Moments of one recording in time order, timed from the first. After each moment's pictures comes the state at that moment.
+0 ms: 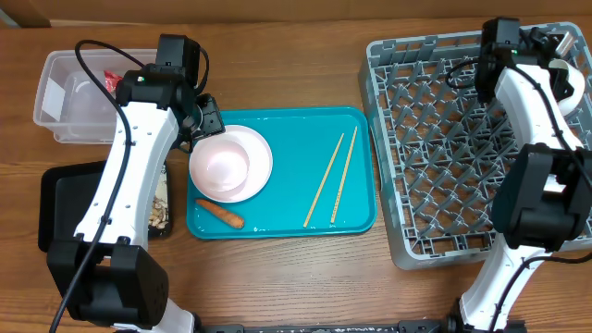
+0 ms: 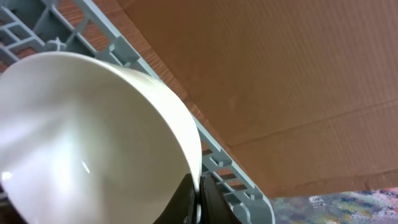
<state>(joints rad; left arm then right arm) -0.10 1.74 1.60 -1.14 -0.09 -0.44 -0.12 2.13 1.77 -0.88 1.20 0.29</state>
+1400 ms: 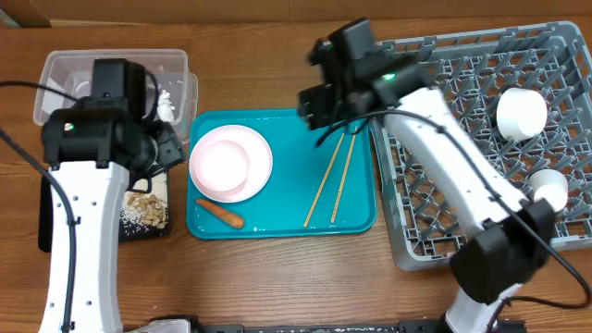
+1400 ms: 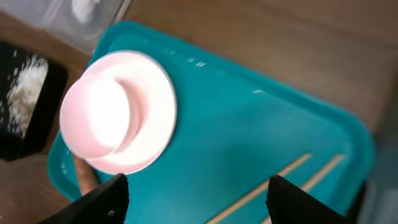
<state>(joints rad) 0.04 1.45 1.60 -1.44 -0.11 -0.52 0.52 1.92 1.83 -0.96 -0.22 0.12</state>
